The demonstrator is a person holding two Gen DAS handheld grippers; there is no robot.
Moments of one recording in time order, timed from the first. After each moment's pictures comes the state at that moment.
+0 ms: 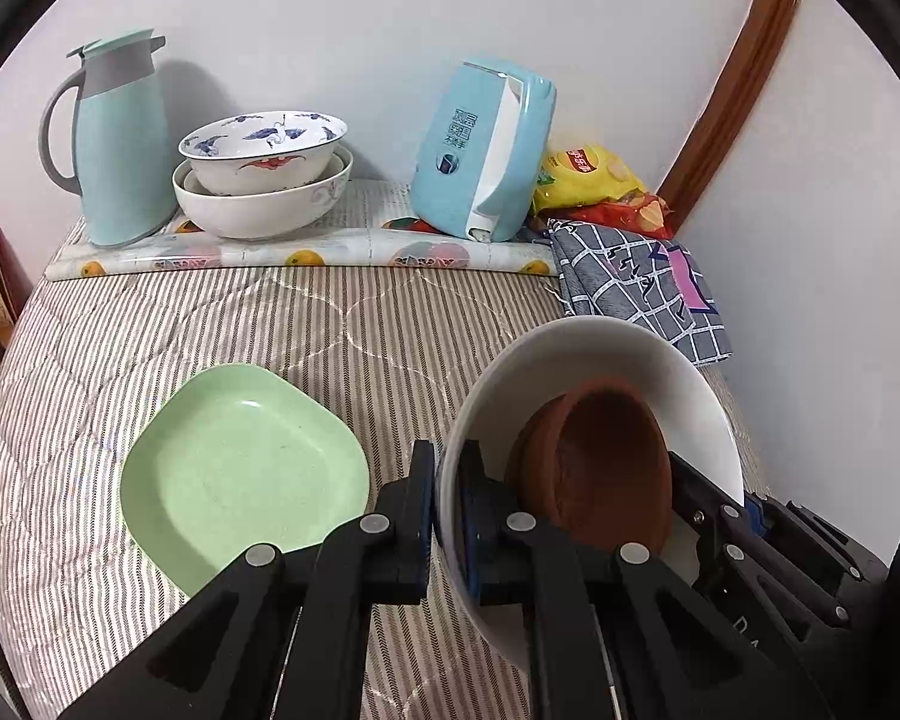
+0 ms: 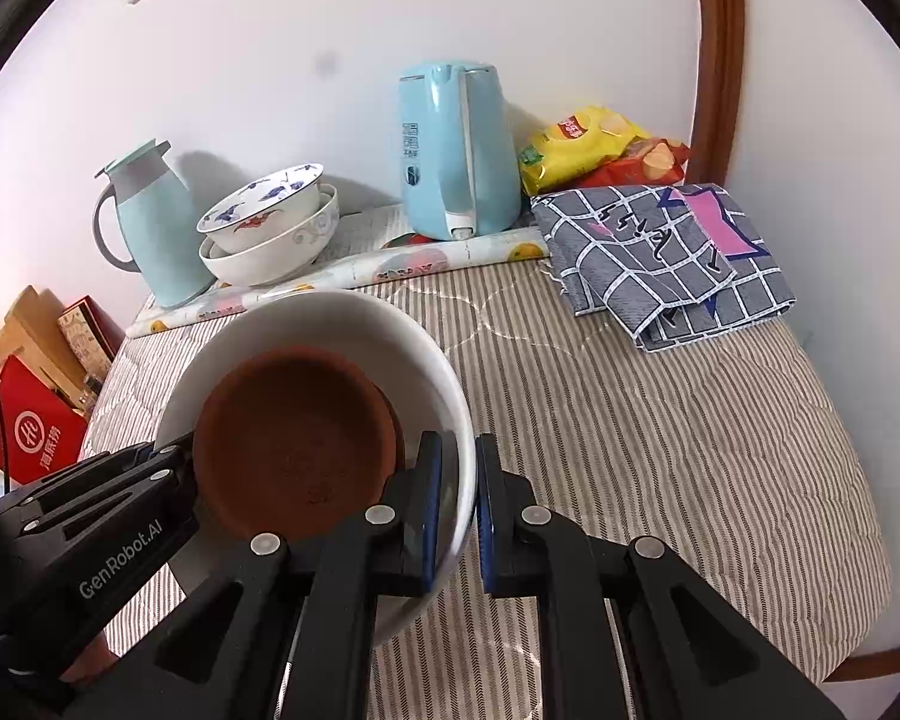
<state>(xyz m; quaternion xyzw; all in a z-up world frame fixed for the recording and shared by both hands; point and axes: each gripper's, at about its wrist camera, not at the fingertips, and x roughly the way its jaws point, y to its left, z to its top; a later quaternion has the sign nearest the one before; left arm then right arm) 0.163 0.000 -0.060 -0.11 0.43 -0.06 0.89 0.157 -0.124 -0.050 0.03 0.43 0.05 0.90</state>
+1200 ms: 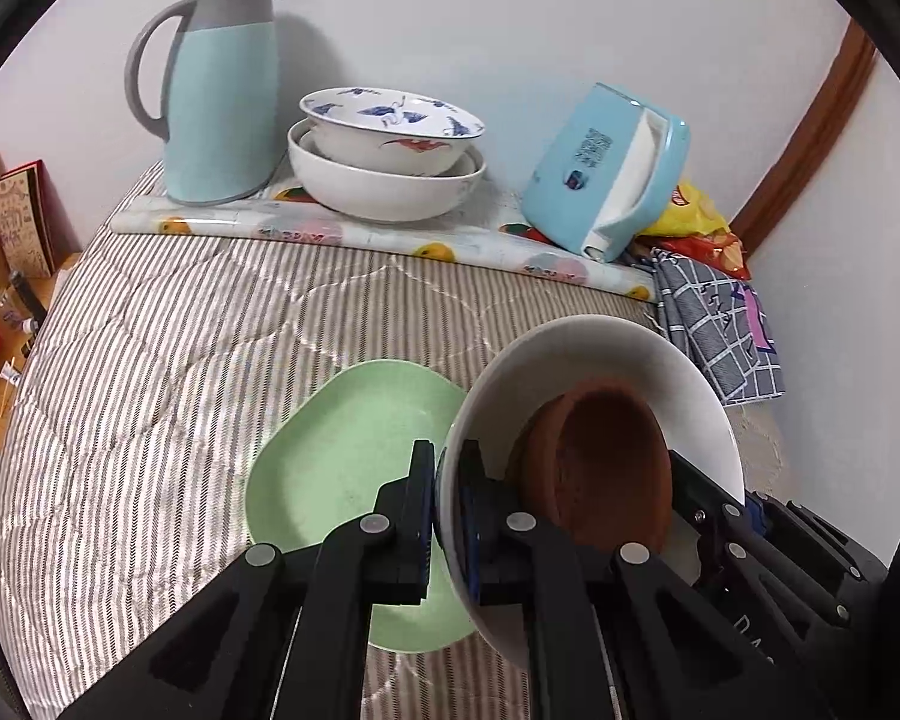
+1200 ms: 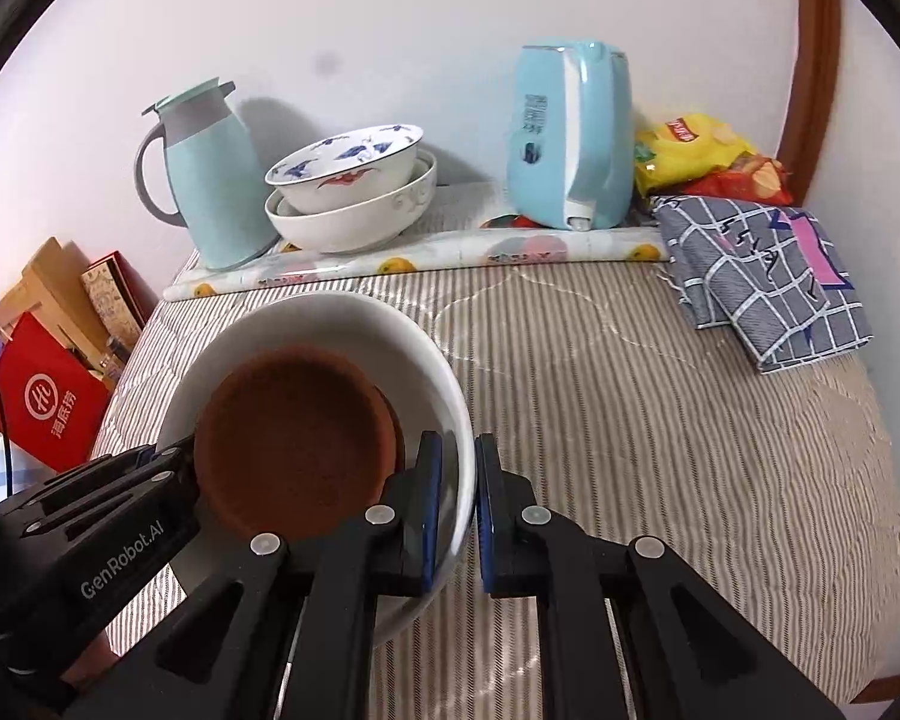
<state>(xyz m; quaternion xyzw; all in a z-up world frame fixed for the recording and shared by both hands) 0.170 0.093 -0.085 -0.15 0.44 -0.01 0.88 0.180 -0.032 -0.071 0.00 0.45 0.09 0.89</state>
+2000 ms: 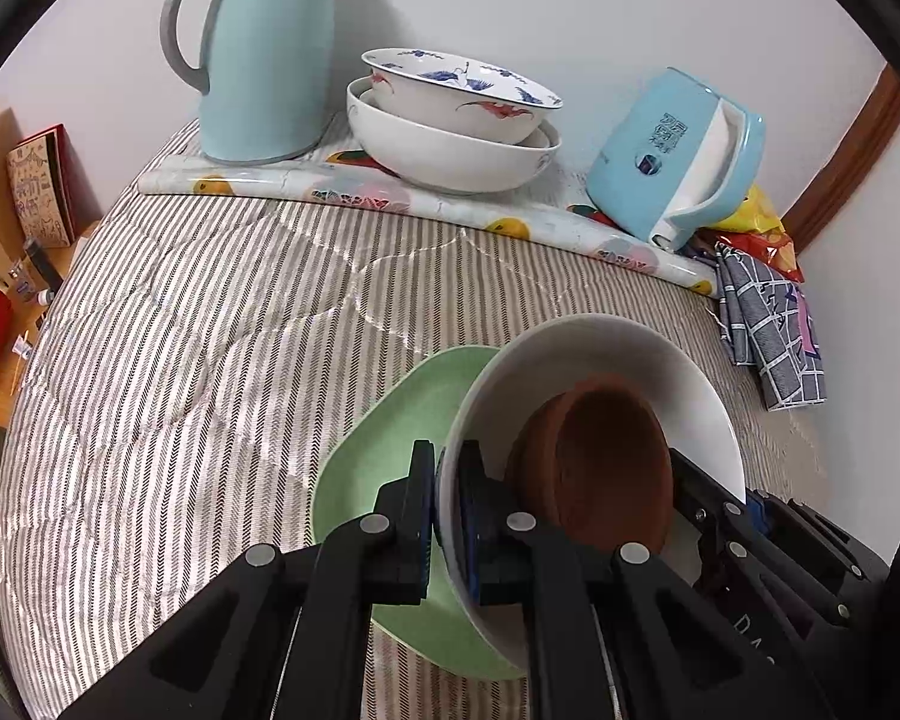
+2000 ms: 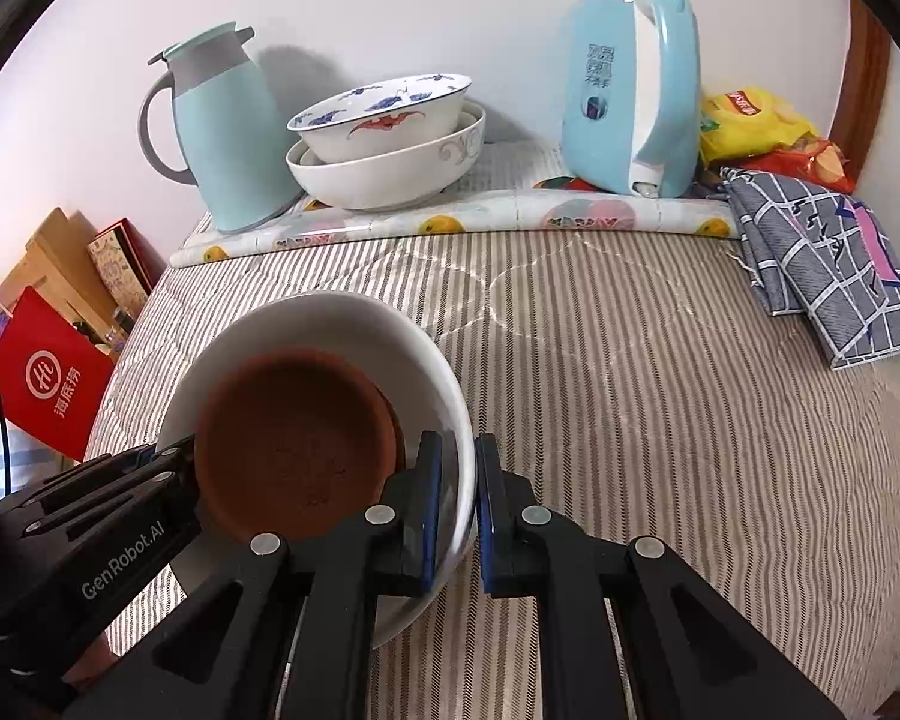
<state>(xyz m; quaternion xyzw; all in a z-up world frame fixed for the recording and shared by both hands) 0.186 0.128 -0.114 -0.16 0.47 0.02 0.87 0.203 0.001 -0.104 0.00 0.48 0.12 0.87</state>
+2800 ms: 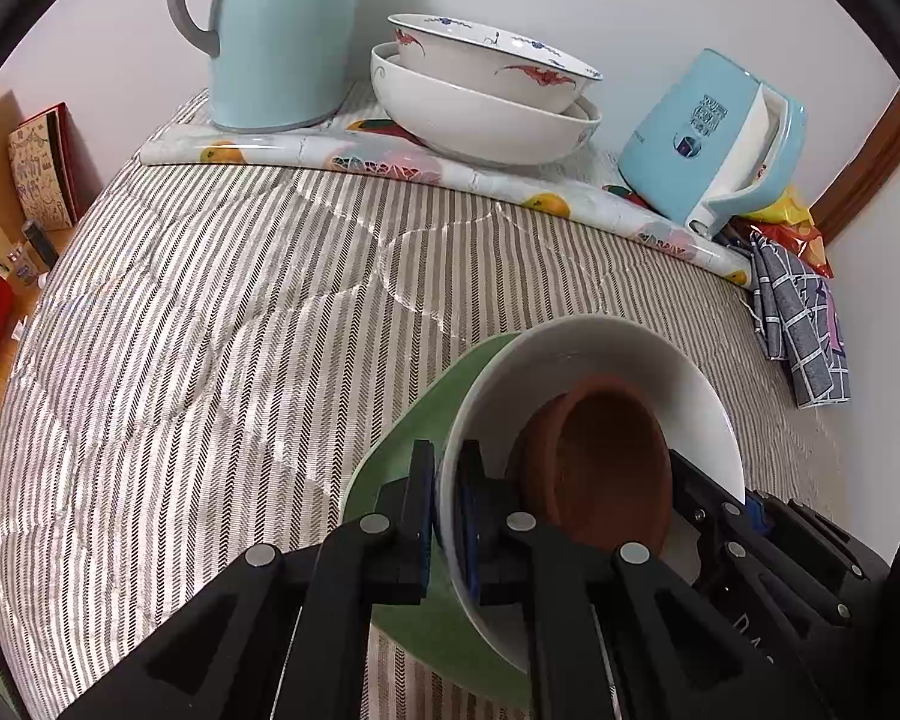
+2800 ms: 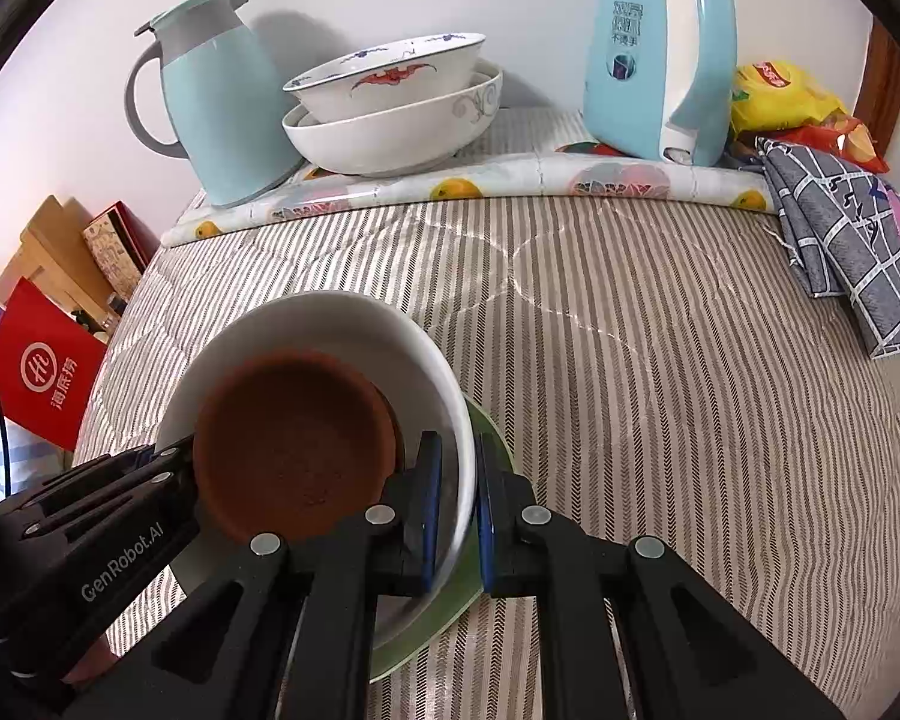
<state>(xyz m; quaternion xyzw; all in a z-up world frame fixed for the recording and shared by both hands) 0.201 0.140 -0.138 -0.16 0.49 0.03 0.86 0.221 0.013 -0.132 0.00 0.50 0.13 0.85</state>
